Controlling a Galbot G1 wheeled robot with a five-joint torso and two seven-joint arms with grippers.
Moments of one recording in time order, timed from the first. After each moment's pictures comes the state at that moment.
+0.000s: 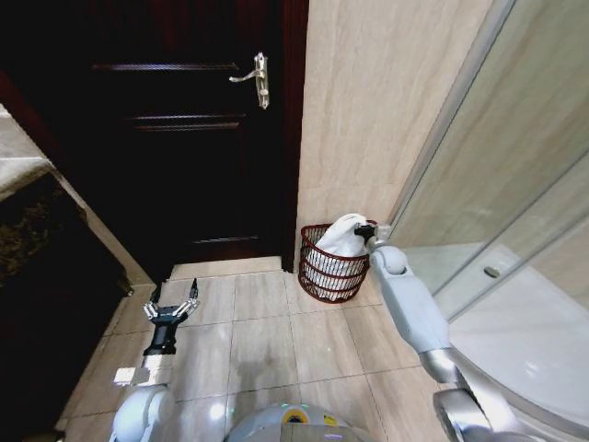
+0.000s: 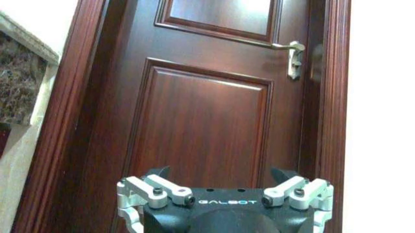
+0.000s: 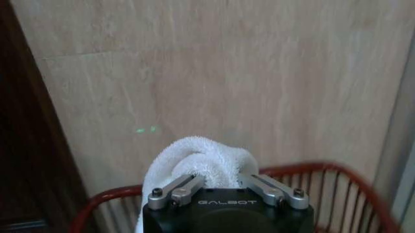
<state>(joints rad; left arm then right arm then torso) 1.68 -1.40 -0.80 -1.98 -0.49 -0.46 0.18 -0.55 1.28 0.26 1.31 0.52 -0.43 0.10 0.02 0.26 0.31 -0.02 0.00</state>
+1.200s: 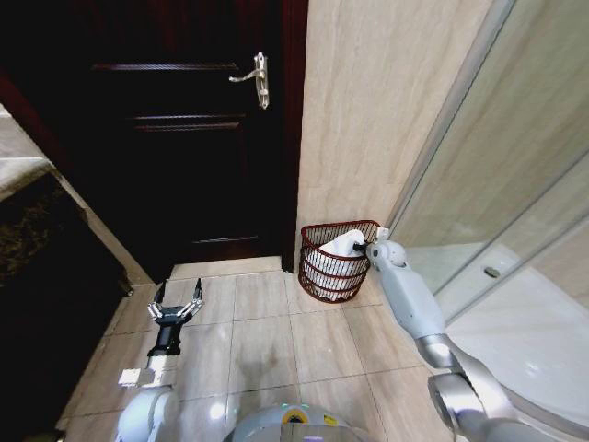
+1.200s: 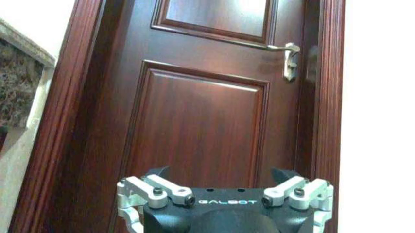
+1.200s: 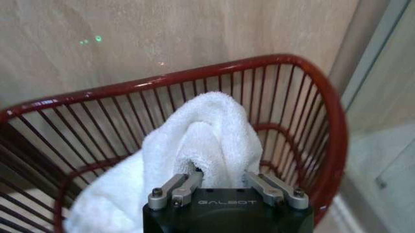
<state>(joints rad) 1.69 -1.42 -0.79 -2.00 -0.45 -0.46 0.18 -0.49 1.24 0.25 1.18 0.59 -0.74 0.21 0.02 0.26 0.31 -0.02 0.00</state>
